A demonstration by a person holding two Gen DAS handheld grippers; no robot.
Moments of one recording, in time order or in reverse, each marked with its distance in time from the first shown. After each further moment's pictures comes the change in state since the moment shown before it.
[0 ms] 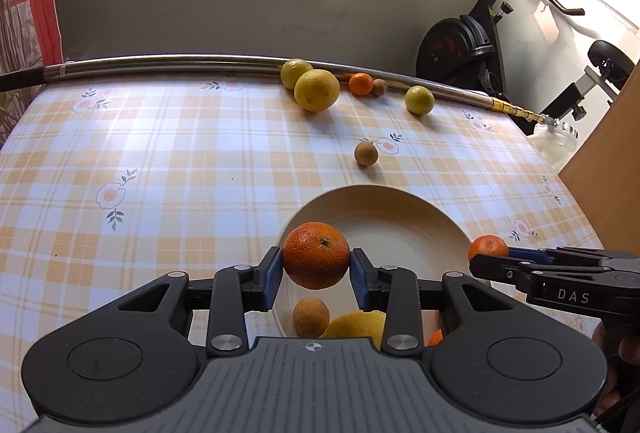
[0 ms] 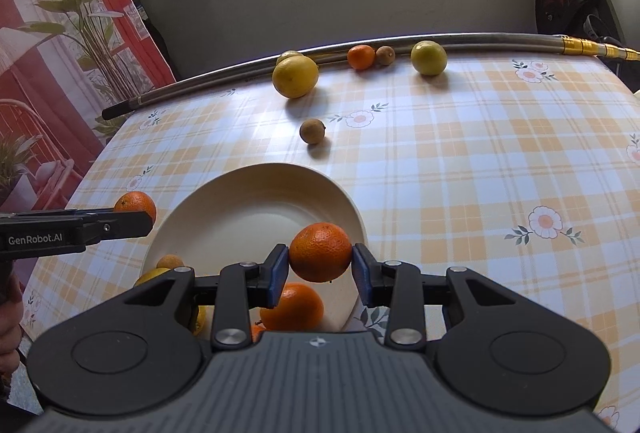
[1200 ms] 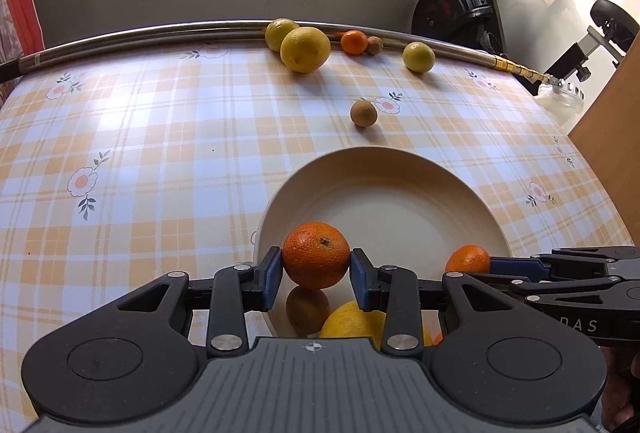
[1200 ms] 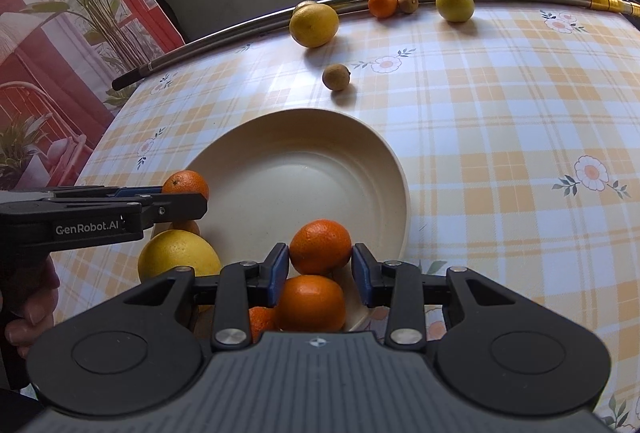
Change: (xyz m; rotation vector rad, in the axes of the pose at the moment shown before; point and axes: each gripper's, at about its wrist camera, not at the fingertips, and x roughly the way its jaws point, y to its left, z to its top) left arm 0.039 -0.006 -0.008 0.049 0.091 0.001; right arm 0.023 0.009 -0.017 0.025 0.118 0.068
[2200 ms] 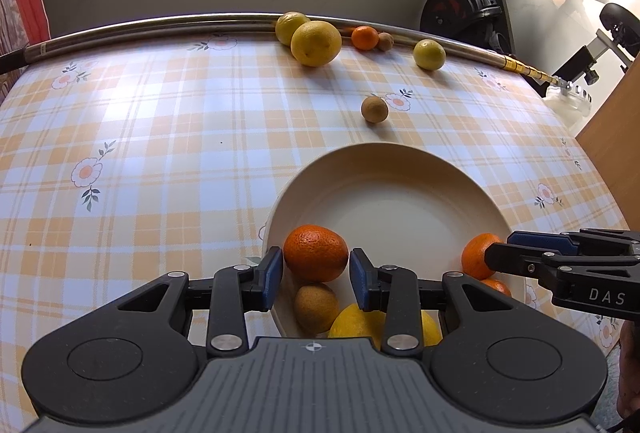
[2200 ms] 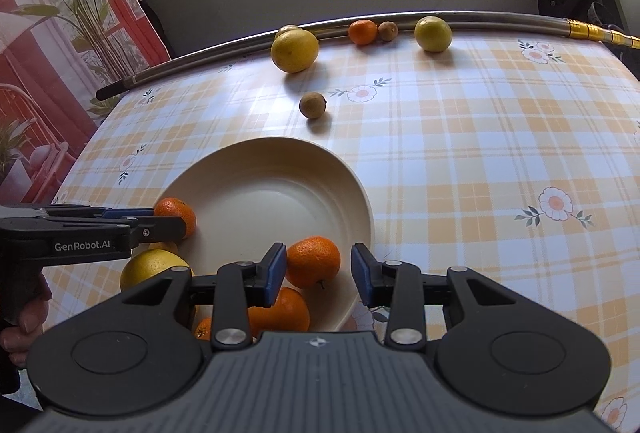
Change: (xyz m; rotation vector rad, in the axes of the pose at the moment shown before) left arm 0.005 0.003 -0.001 -0.027 0.012 0.015; right arm -0.014 -0.005 0.009 -0.022 -0.055 -0.077
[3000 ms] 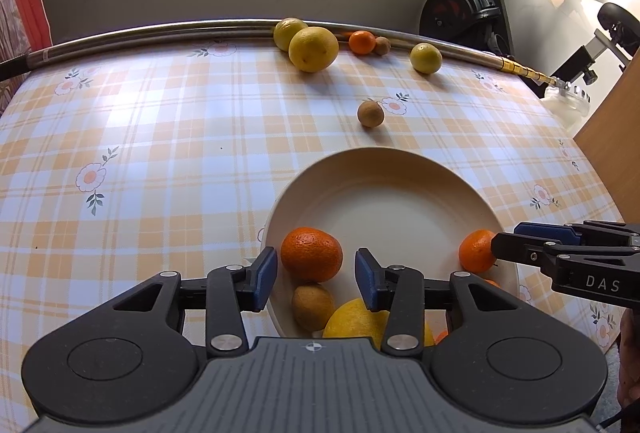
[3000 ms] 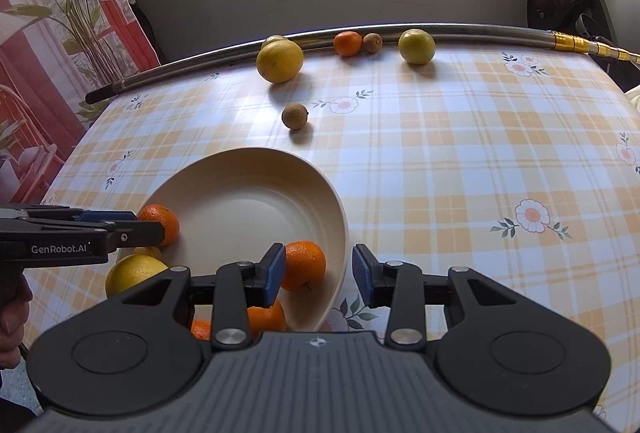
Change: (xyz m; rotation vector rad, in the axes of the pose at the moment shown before) left arm -0.008 -0.005 0.002 0.007 -0.007 0.007; right arm -0.006 -0.006 0.002 -0.015 -0.023 -0.044
